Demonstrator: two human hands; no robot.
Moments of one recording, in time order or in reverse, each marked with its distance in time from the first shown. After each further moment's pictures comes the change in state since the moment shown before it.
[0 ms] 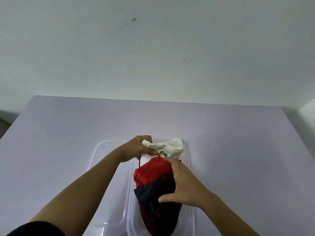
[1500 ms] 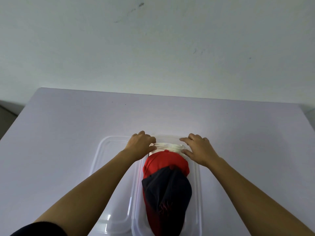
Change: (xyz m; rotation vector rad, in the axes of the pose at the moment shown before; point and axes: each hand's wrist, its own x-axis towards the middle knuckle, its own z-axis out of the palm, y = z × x) left_hand 0.023 -0.018 0.004 1.146 0.249 0.020; right_hand 0.094 0.081 -0.036 -0.531 0.123 0.037
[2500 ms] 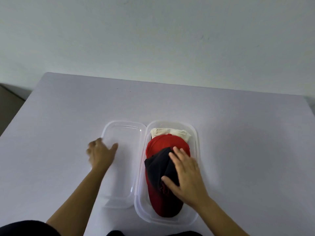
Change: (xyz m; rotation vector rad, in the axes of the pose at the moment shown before) left_hand -0.112 -0.060 0.053 -0.626 0.360 -0.998; right_hand -0.115 -0.096 0.059 0.266 0.349 -0.053
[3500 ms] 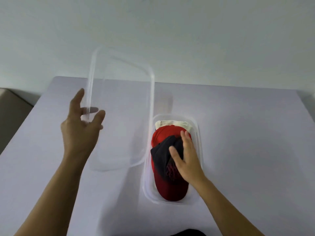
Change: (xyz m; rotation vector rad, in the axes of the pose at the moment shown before) left_hand -0.099 0.054 -0.149 -0.490 0.184 0.429; right_hand 0.005 -0.039 -0.026 0.521 -0.010 0.339
